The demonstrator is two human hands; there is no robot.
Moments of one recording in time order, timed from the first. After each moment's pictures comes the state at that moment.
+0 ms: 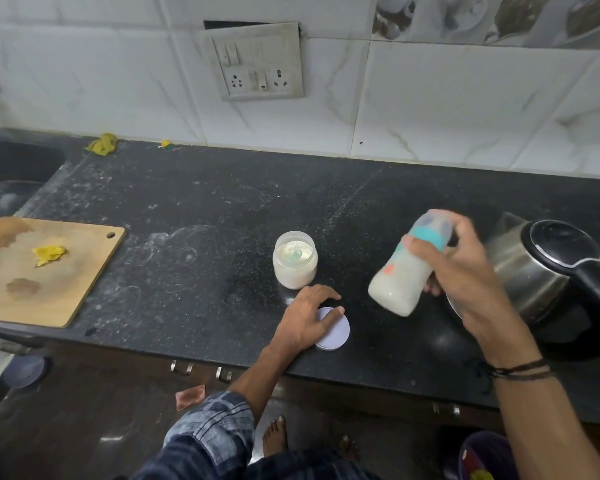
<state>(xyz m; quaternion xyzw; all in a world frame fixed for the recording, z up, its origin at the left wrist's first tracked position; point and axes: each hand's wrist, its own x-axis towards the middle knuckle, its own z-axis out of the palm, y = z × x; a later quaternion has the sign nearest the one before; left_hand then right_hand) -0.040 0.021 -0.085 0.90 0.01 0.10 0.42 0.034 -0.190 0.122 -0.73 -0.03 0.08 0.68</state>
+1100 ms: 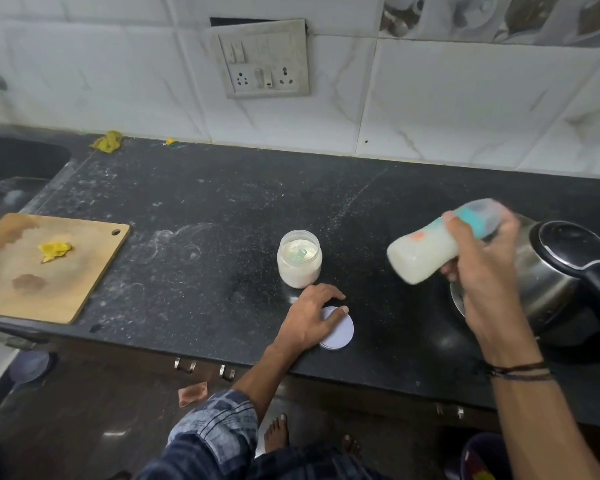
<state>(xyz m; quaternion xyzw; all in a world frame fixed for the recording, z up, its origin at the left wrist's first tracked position) -0.039 0.021 -0.085 0.91 0.01 0.11 0.41 0.041 -0.192 0.125 -0.70 0.04 0.00 0.71</state>
